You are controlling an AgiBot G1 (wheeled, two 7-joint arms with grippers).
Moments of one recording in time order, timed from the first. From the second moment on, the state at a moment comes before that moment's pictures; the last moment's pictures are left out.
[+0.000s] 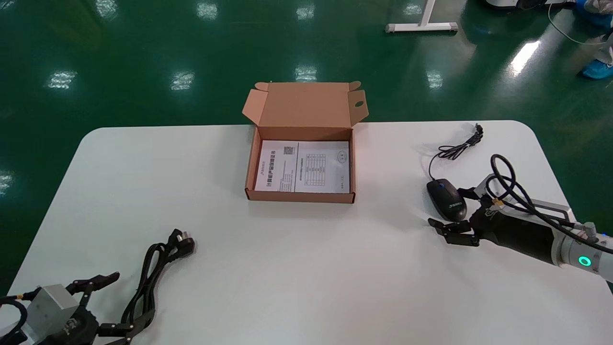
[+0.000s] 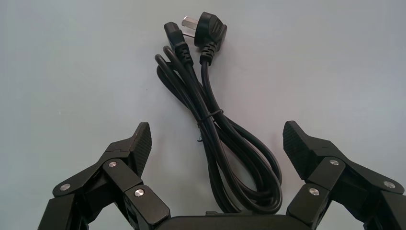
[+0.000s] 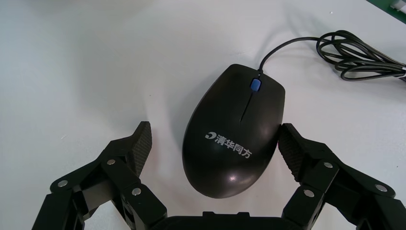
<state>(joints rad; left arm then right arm) -0.06 0.56 -0.05 -1.34 0.84 0.66 0.22 1.16 -0.85 -0.42 0.58 -1.30 -0.94 -0.12</state>
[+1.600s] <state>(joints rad) -0.09 0.57 -0.01 -1.32 0.87 0.65 0.21 1.16 -0.85 -0.42 0.58 -1.29 -0.94 -0.12</state>
